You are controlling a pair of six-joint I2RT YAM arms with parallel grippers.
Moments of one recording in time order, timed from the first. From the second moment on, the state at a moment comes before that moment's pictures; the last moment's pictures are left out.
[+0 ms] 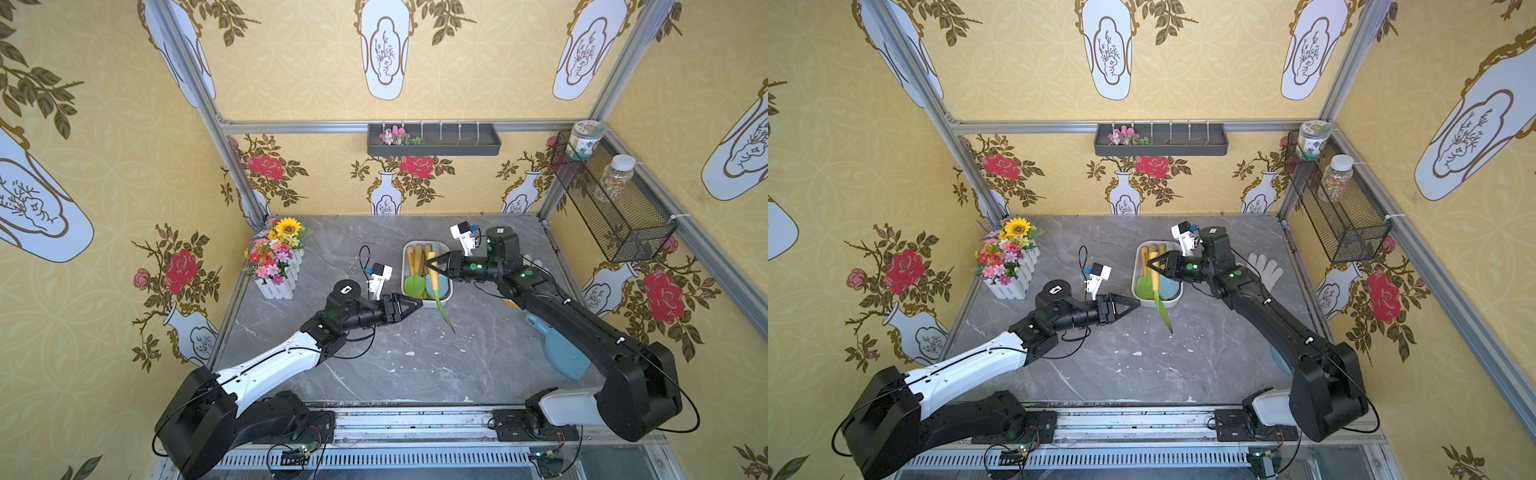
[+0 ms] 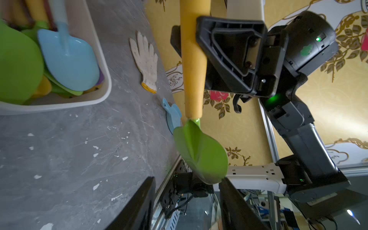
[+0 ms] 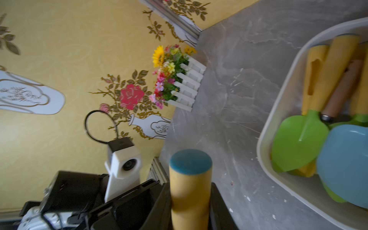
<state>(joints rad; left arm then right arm) -0.71 1.13 0.59 0.31 0.53 -1.03 0.38 1.39 1.09 -0.22 -0.67 0.65</state>
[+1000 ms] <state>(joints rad) -0.71 0.92 0.51 -0.09 0.11 -1.04 0.50 2.05 1.74 -0.64 0.20 0.47</state>
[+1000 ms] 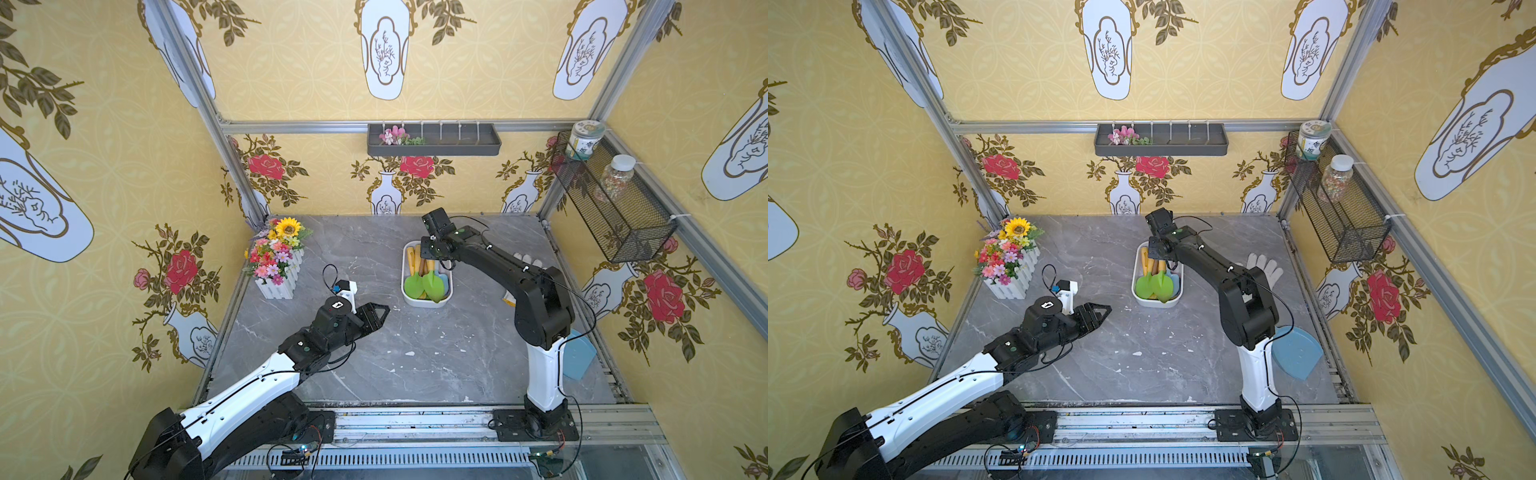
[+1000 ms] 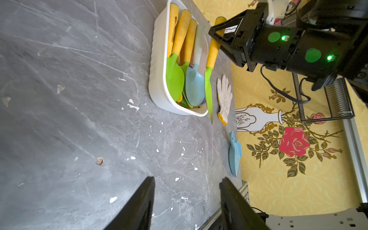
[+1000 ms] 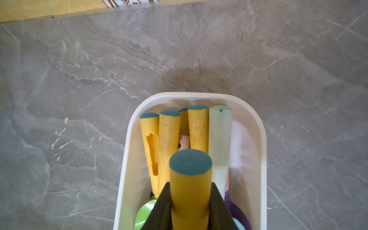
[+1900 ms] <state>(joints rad) -0.71 0.96 0.49 -0.08 0.09 -1.04 0.53 2.15 1.81 -0.66 0.28 0.44</state>
